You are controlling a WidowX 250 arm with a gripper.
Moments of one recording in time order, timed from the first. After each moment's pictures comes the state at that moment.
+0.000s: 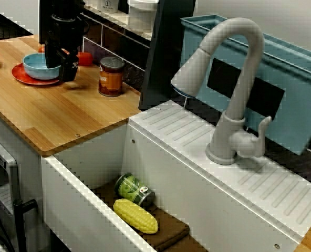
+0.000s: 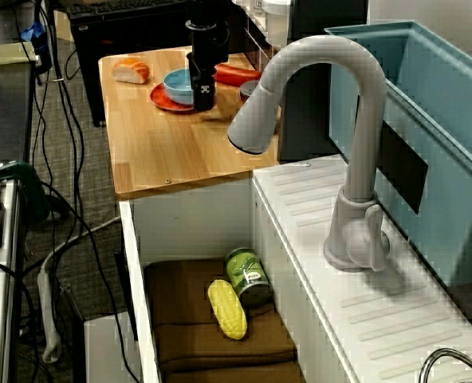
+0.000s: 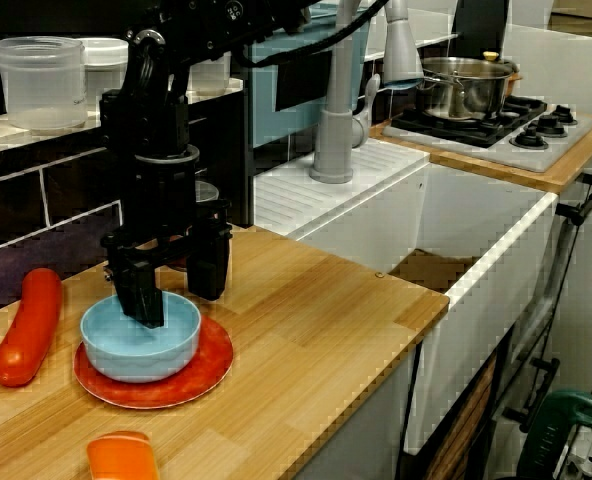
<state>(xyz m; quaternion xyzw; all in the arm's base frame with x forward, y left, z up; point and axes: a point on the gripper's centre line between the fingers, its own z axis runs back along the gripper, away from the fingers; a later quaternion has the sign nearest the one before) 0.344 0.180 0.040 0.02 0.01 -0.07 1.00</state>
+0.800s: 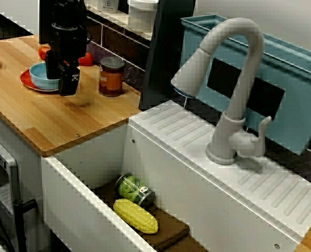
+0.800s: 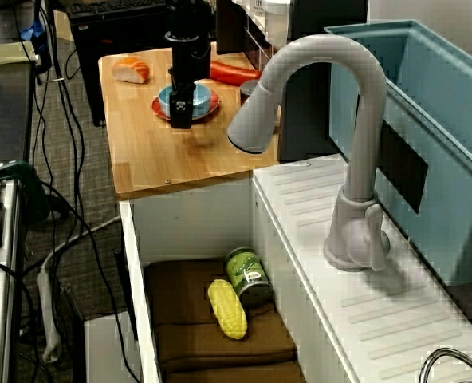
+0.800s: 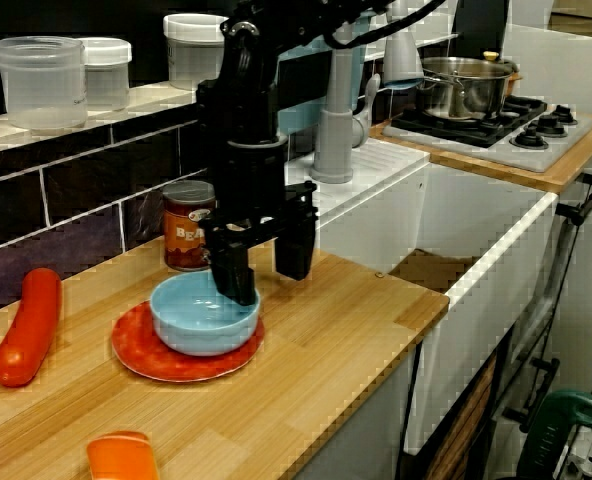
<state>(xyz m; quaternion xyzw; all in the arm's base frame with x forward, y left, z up) 0.306 0.125 0.047 -0.01 0.02 -0.11 0.99</state>
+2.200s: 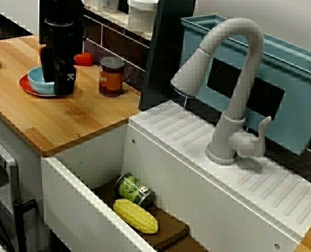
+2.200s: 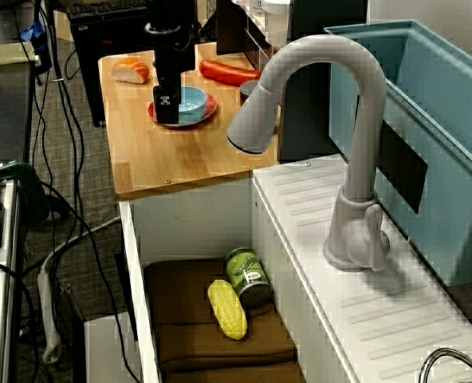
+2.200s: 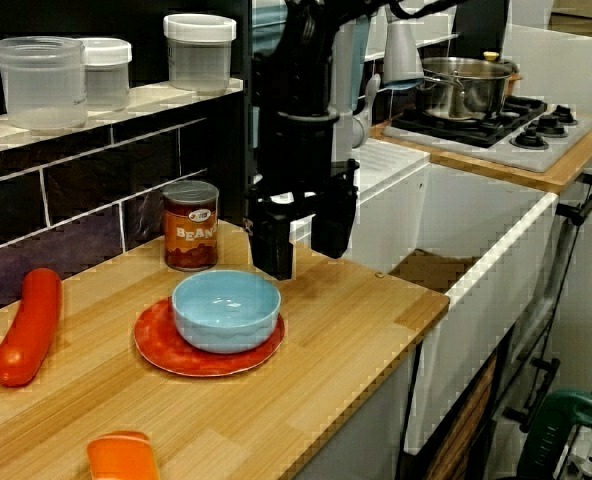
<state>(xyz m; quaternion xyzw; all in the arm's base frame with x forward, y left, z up) 0.289 0.113 0.066 0.01 -0.01 -0.11 0.99</state>
